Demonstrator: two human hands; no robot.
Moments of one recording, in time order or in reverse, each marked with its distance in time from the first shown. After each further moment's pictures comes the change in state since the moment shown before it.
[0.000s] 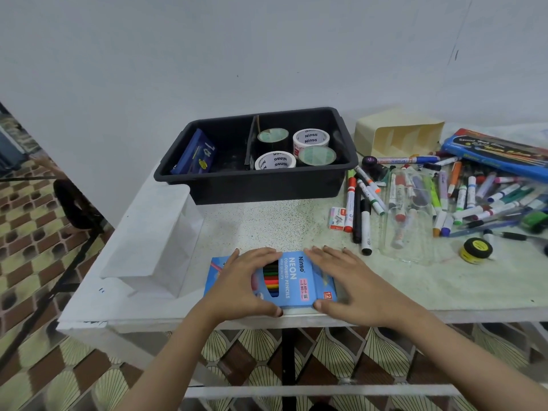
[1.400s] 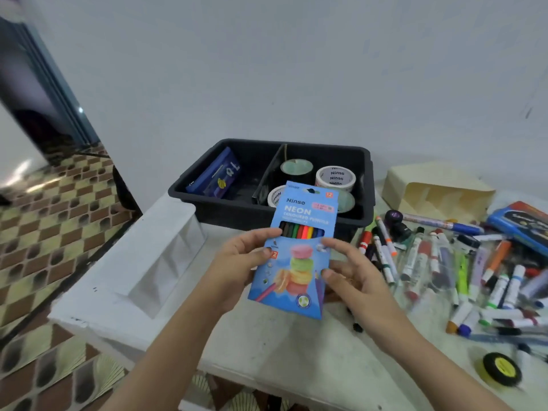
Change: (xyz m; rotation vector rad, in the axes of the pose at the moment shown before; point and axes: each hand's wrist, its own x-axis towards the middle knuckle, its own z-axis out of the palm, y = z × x) left_hand 0.067 0.089 -0.038 -1.022 0.476 -0.391; right_hand 0.042 0.008 -0.086 1.197 0.213 0.083
